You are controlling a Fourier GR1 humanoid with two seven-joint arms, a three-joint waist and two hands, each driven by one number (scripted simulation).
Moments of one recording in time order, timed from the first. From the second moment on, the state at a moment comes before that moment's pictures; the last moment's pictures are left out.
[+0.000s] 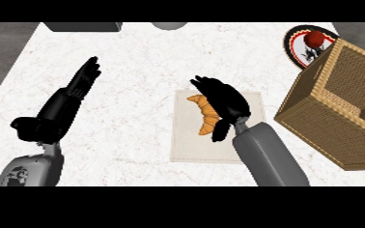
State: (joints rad) left arm -0.17 0.20 0.05 -1.60 -0.05 -0.21 0.03; right arm -0.48 -0.02 0.29 -1.16 0.99 0.24 0.06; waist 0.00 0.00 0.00
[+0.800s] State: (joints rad) left arm -0.17 0.17 0.06 -1.58 -0.09 -0.21 0.01; right arm -0.53 -0.01 0.28 -0.98 1.01 0.23 0.02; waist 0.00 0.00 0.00
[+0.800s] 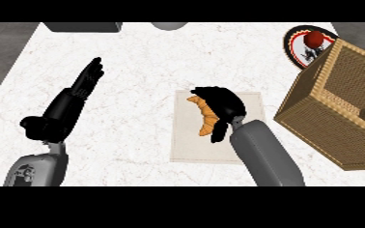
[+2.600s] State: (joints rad) left arm -0.16 0.18 0.08 -1.60 -0.07 -0.24 0.03; right arm -0.16 0.00 0.77 -1.78 1.16 -0.36 1.00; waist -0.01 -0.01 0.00
